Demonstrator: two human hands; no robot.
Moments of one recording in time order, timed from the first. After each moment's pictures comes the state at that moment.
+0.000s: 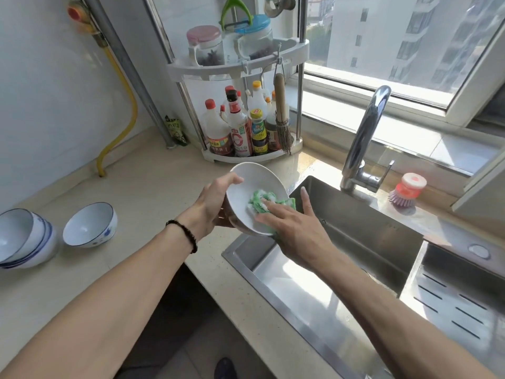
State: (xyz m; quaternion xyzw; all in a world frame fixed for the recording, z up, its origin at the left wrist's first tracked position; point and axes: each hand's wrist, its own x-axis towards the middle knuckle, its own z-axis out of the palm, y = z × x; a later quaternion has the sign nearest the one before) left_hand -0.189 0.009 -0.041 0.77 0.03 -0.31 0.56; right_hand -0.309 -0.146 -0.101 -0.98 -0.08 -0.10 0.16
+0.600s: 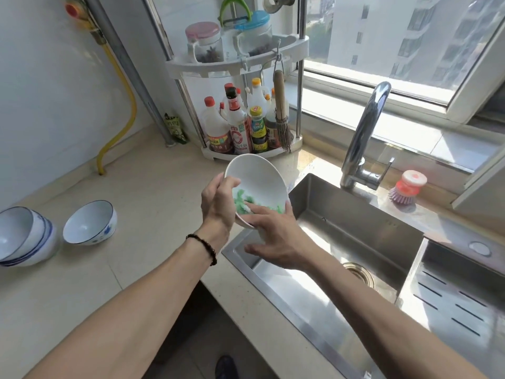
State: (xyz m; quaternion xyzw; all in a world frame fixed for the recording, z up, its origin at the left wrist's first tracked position) left_hand -0.216 -0.010 -0.058 0.72 0.05 -0.09 0.69; right_hand -0.301 -0.119 -0.084 -0.94 -0.05 0.00 0.33
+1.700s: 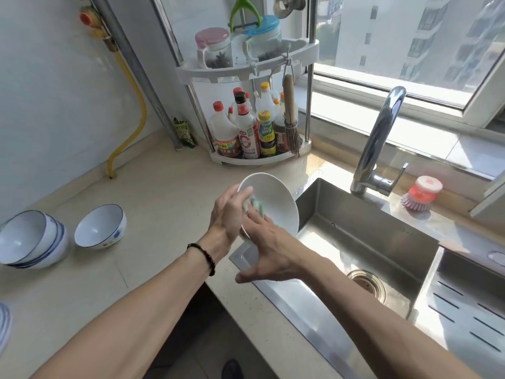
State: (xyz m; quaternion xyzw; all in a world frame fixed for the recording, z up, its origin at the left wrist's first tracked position) left_hand -0.210 0.006 -0.063 0.77 -0.01 -0.18 0.61; right_hand -0.288 -0.100 -0.088 -0.92 -0.12 0.07 0.36
